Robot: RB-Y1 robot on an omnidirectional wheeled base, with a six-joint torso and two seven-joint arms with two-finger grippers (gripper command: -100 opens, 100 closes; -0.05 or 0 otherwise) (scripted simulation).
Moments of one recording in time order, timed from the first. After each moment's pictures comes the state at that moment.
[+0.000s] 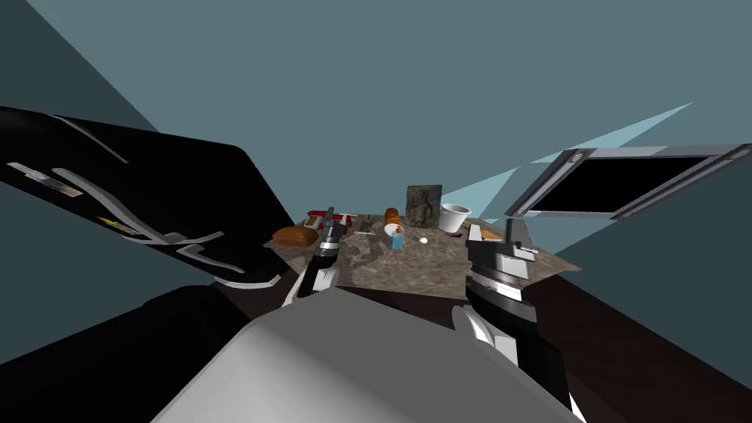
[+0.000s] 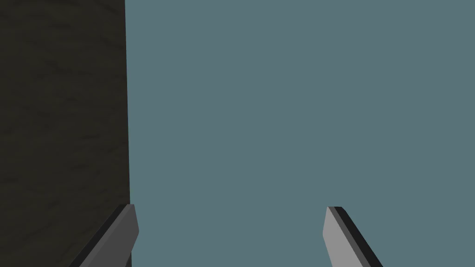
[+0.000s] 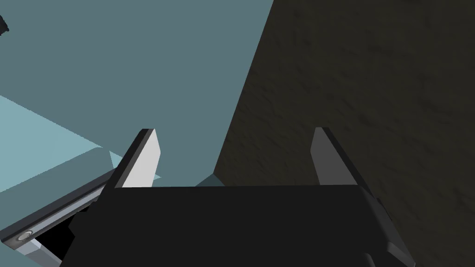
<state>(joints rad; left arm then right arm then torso) 0.48 0.04 0.00 -2.30 0.00 -0.41 0.17 0.50 0.01 0.06 -2.40 -0.10 -0.46 0.14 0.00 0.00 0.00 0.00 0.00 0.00</state>
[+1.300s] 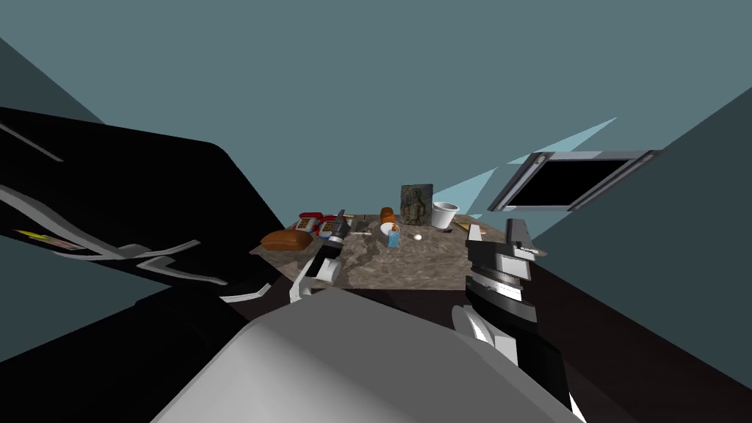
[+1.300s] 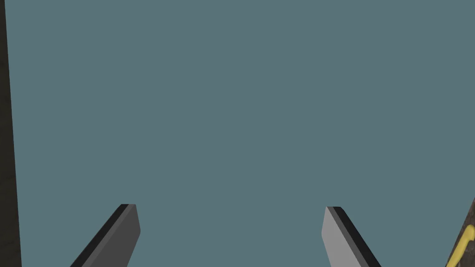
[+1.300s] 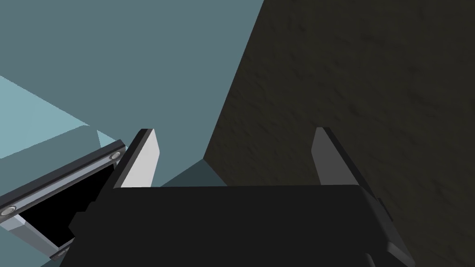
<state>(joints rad) 0.36 0.12 0.03 -2.22 0.05 -0.11 0.19 0.50 0.01 0.06 -2.40 -0.10 -0.46 0.14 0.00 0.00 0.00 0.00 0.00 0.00</state>
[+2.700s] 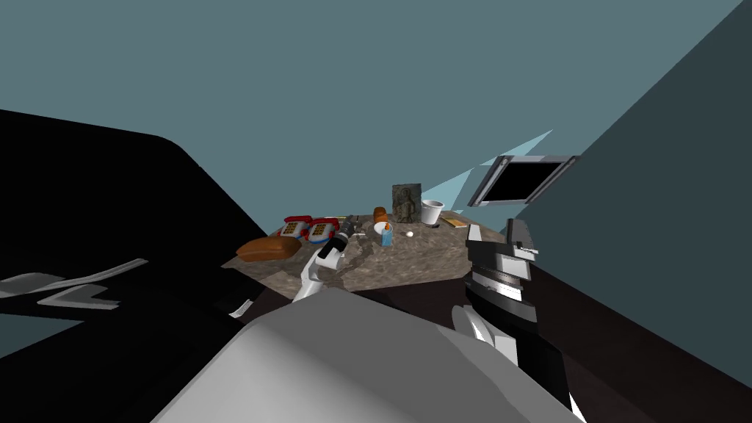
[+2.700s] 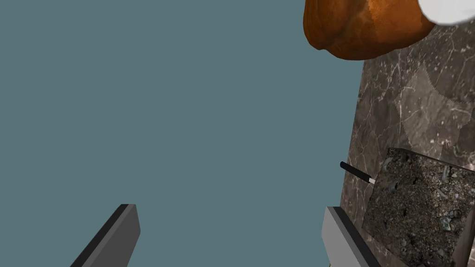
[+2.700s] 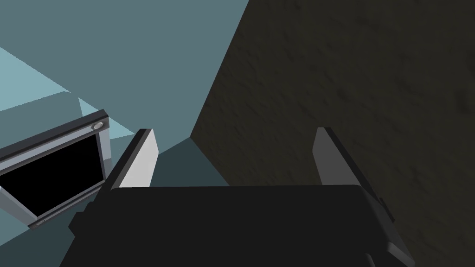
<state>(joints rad) 0.20 0.19 0.04 -2.09 0.10 0.26 0.20 0.50 0.01 0.06 -2.40 -0.10 -0.46 0.14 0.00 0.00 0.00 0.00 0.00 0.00</state>
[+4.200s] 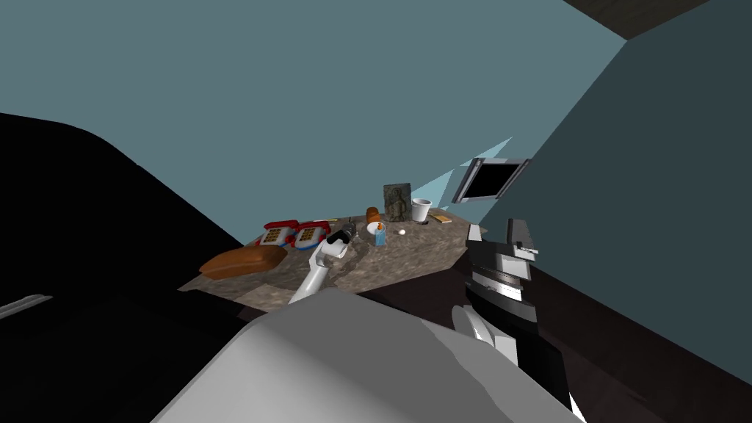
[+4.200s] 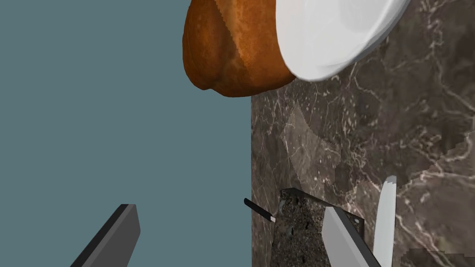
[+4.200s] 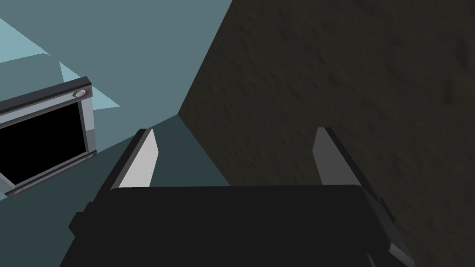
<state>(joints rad) 0.04 0.24 0.06 -1.97 0.15 0.65 0.20 0.50 0.01 0.06 -2.40 -0.10 -0.46 0.14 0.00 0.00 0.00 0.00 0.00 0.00</state>
